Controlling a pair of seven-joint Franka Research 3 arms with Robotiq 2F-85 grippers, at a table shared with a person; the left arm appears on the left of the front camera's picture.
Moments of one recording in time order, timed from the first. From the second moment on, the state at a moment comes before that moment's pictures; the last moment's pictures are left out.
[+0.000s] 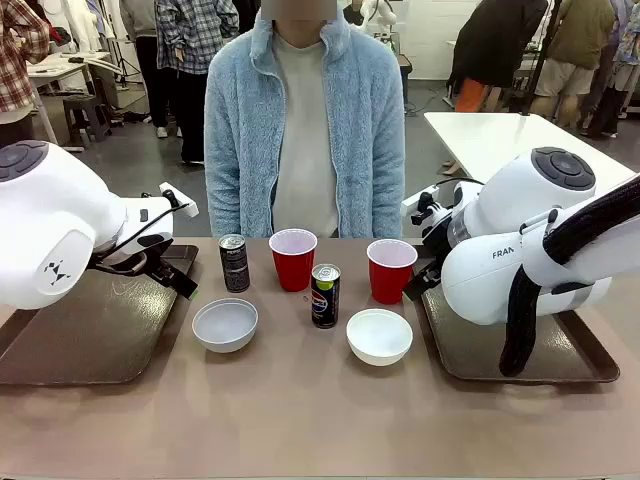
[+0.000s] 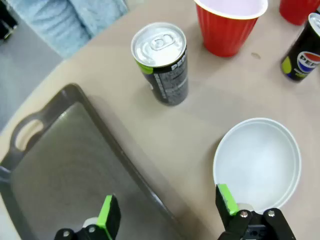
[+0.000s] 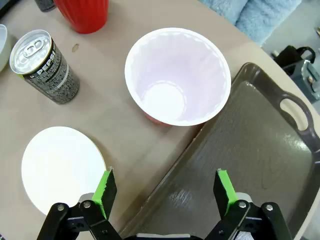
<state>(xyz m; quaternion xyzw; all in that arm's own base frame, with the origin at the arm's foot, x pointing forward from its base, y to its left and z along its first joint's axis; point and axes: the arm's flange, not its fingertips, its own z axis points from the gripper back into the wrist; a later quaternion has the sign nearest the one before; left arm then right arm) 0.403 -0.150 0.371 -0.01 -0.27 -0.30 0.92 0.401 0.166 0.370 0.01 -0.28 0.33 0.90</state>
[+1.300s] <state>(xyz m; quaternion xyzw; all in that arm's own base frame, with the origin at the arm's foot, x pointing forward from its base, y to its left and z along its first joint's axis) 0.403 -0.150 0.371 -0.01 -0.27 -0.30 0.92 0.399 0.167 0.373 0.01 -0.28 0.34 0.90</state>
